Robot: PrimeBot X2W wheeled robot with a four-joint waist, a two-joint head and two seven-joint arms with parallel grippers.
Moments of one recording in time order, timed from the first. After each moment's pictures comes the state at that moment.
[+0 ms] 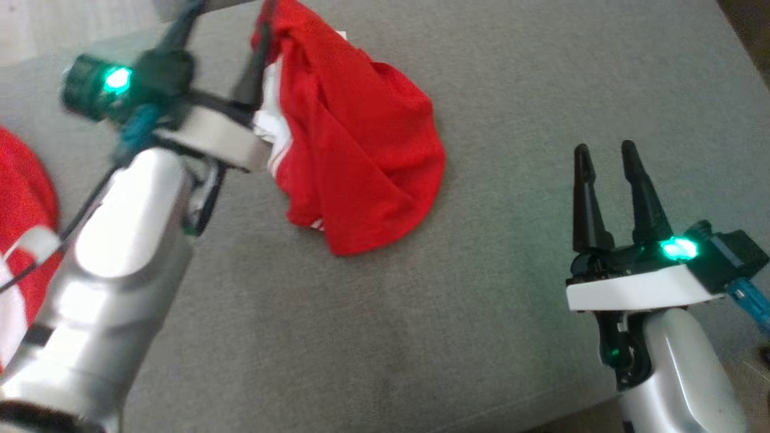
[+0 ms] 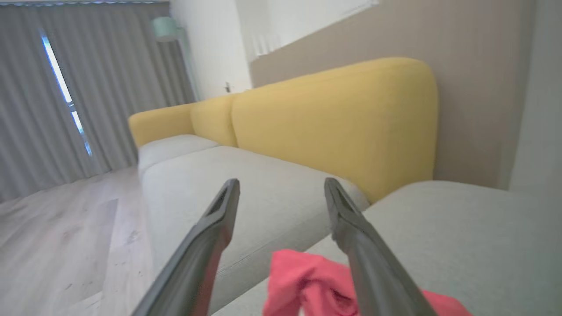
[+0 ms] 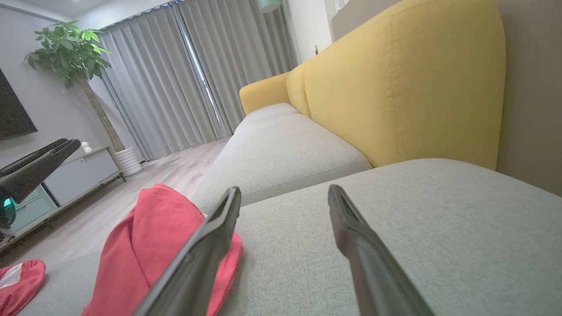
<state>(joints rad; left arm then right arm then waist) -0.85 0.27 -0.55 0.50 -0.34 0.02 -0.18 -0.19 -0.04 0.13 0.12 0.35 0.13 -0.26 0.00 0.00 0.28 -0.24</state>
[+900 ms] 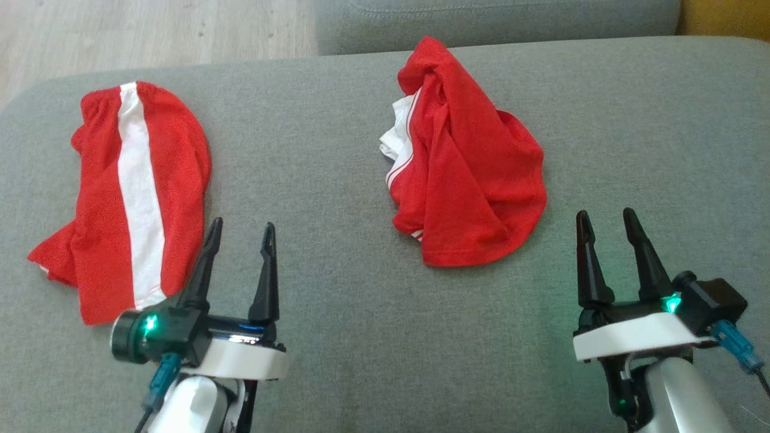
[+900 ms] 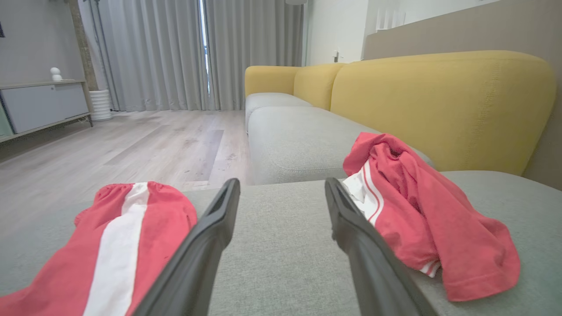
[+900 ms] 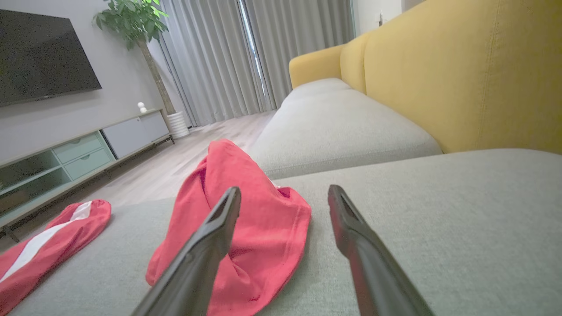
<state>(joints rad) -0.15 0.21 -0.39 0.15 -0.32 0.13 -0.25 -0.08 -0.04 0.08 0.20 0.24 0.13 -0.26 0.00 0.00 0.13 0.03</state>
